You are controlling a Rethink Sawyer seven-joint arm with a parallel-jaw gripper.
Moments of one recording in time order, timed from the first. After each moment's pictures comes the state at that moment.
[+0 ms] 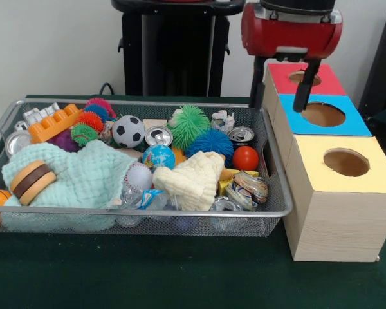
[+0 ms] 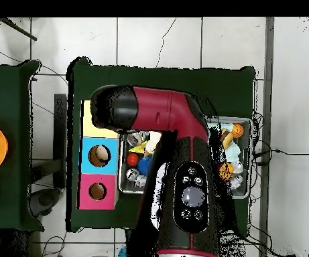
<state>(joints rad) -0.07 -0.65 -0.06 1.28 0.00 0.84 1.57</state>
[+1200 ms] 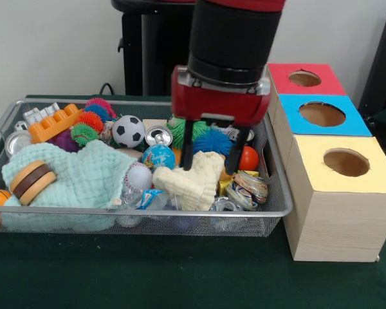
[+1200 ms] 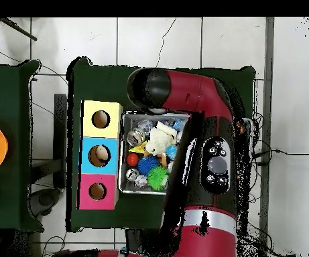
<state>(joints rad) -0.15 -0.46 -0.10 1.07 -0.01 0.85 1.57</state>
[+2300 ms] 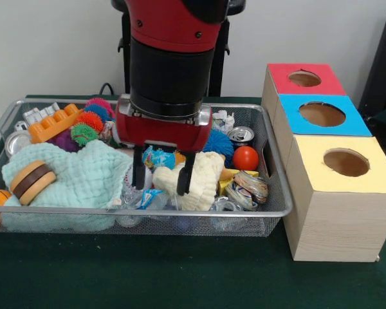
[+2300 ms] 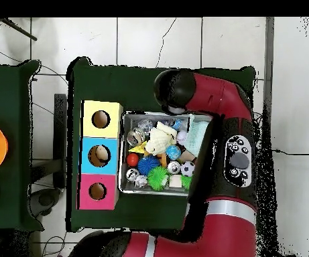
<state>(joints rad) -0.22 -0.41 -0.08 1.05 -0.02 0.85 1.57</state>
